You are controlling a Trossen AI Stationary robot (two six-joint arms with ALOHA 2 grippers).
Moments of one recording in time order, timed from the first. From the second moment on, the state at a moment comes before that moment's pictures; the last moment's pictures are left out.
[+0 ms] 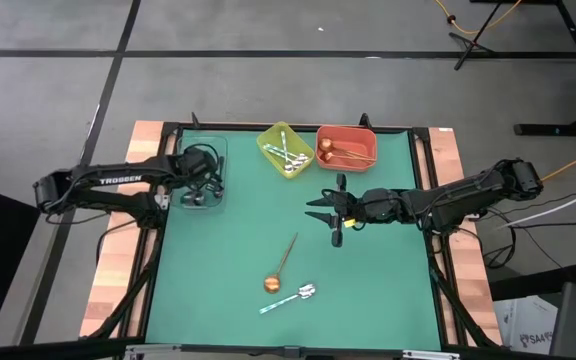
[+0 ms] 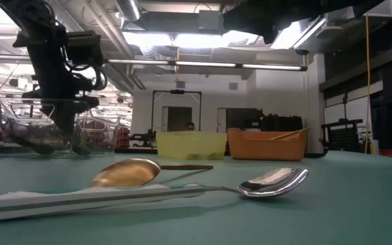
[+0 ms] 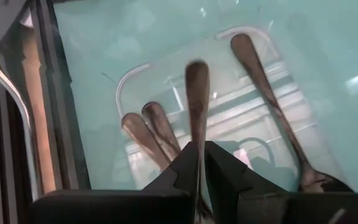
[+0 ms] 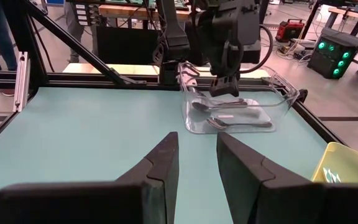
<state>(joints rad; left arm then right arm) 0.48 1.05 0.50 -0.68 -0.51 -0.67 0.18 1.30 0.75 0.33 0.26 -0.01</state>
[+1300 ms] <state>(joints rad) 0.42 1.00 0.70 -0.64 -0.44 -0.59 0.18 1.30 0.75 0.35 0.25 -0.01</state>
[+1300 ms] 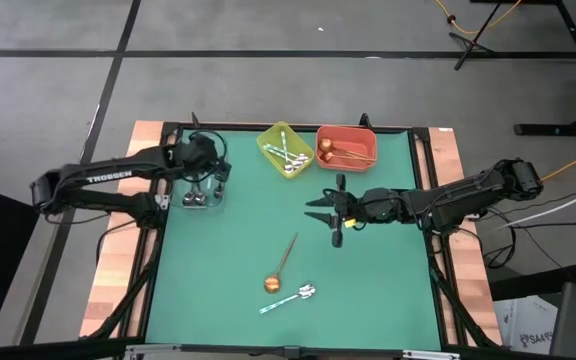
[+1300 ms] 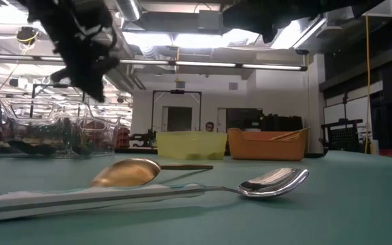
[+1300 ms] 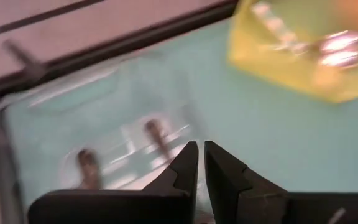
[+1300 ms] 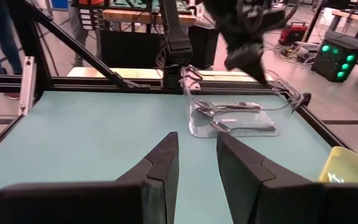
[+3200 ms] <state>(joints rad) -0.39 1.20 0.82 -0.24 -0.77 -0.60 0.18 1.93 1.14 0.06 -0.23 -0.27</state>
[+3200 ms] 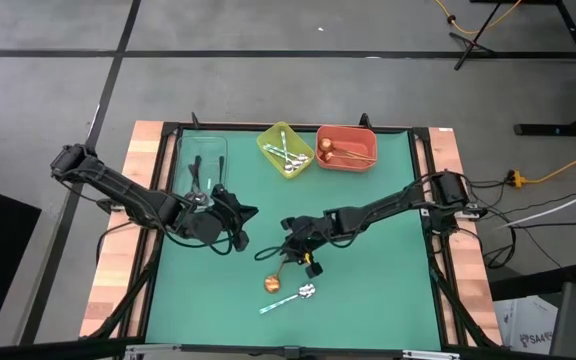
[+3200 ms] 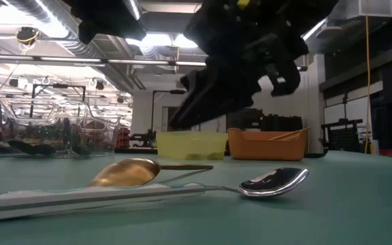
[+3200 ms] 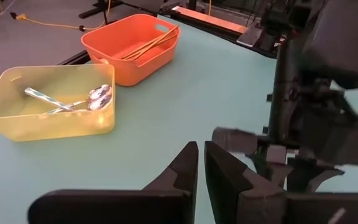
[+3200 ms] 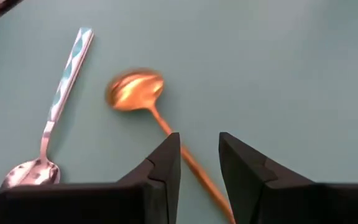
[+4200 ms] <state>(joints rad) -0.39 1.20 0.82 -0.24 -0.77 -0.63 0.18 2.04 1.14 0.02 -0.23 -0.33</state>
